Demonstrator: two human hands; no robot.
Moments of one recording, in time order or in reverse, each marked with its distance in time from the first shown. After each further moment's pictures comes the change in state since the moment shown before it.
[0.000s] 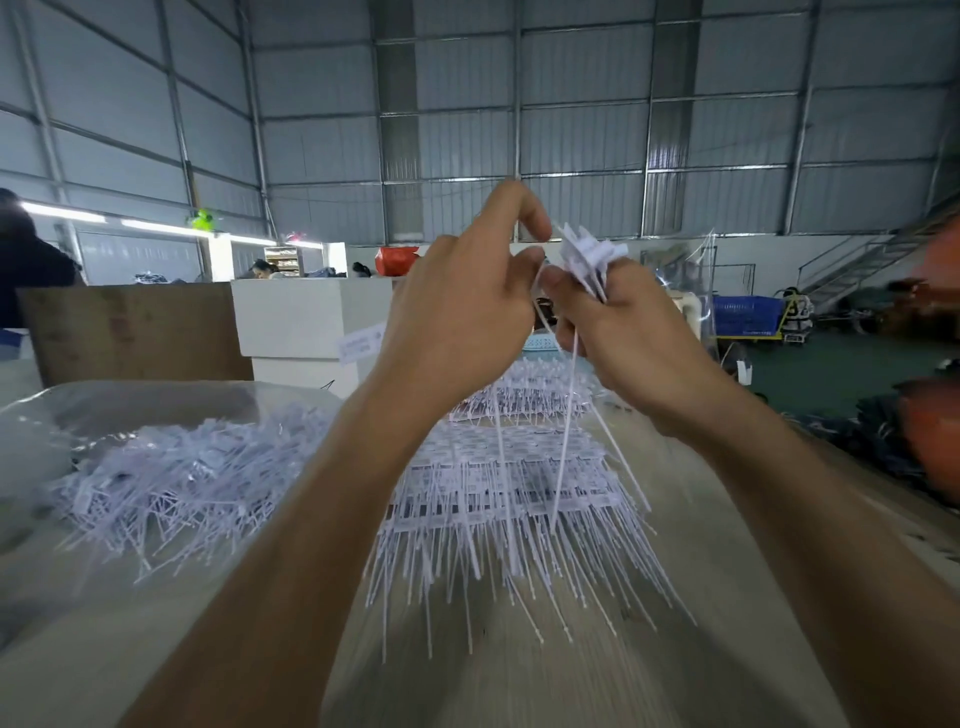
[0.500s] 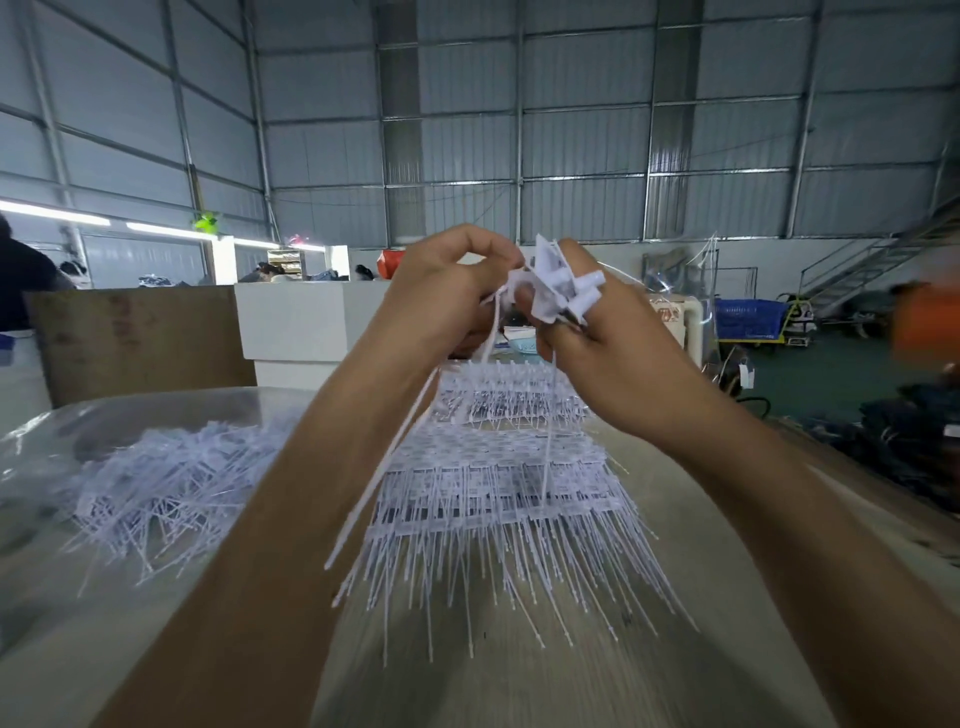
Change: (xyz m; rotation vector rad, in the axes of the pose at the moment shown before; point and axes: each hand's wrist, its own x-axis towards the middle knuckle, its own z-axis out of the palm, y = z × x) left_hand 0.006 -0.014 -0.003 -0.730 -0.038 -0.462; right_hand -0.002 0.002 0.003 -0.214 -0.091 -0.246
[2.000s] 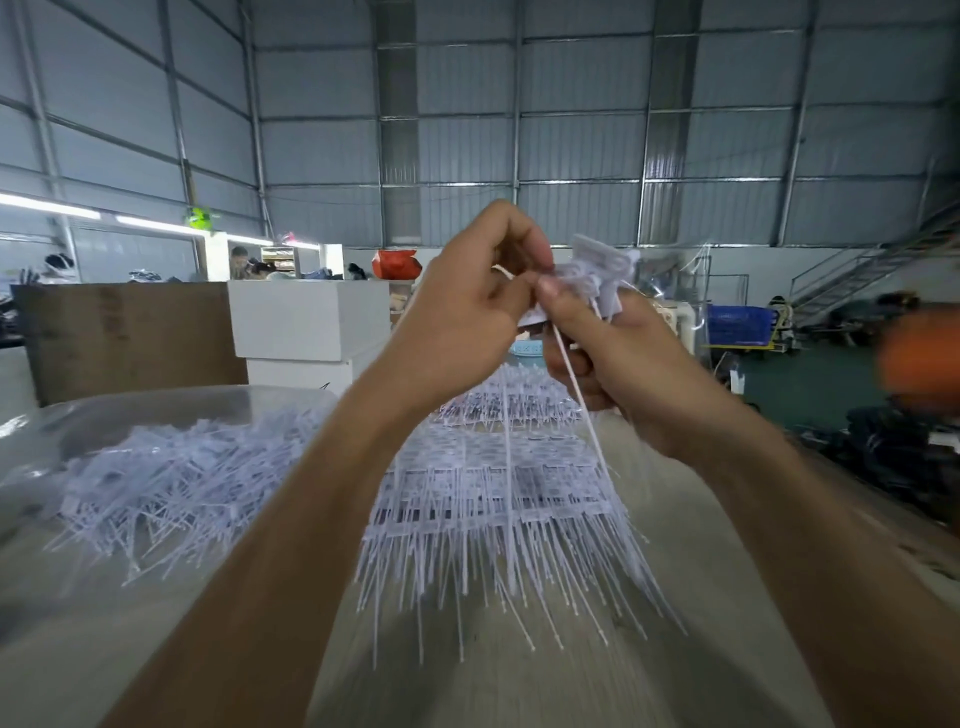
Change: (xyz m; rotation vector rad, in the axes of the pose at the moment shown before) left_hand -0.008 0.002 0.007 0.305 -0.145 0.412; right_hand -0.006 0.009 -0.006 0.646 -0.088 0.317
